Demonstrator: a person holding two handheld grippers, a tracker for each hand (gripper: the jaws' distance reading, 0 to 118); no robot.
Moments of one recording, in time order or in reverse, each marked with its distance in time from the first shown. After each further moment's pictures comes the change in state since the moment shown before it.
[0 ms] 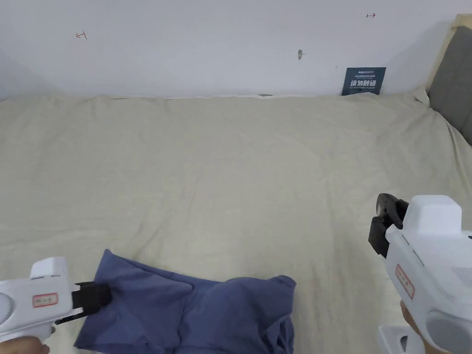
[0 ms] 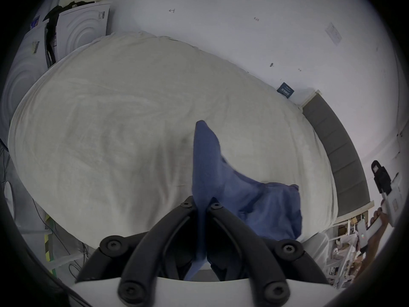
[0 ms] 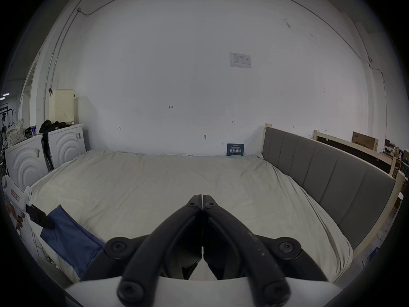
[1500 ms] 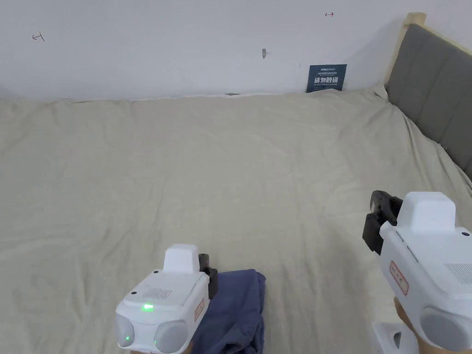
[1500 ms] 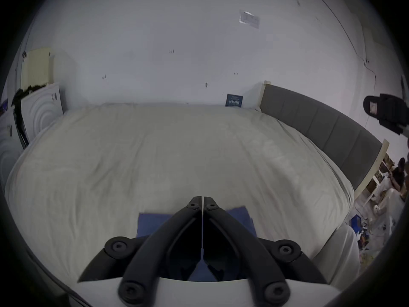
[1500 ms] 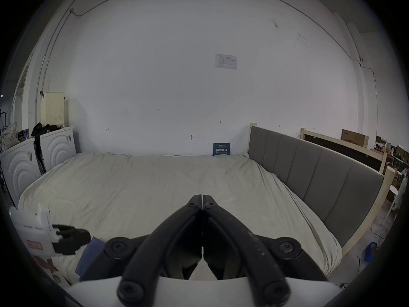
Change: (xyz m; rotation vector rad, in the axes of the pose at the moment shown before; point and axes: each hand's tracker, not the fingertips) left arm 0.204 -0.069 -0.093 0.327 -0.052 -0.393; right arm 0.039 -0.005 0.024 0.001 -0.074 -0.022
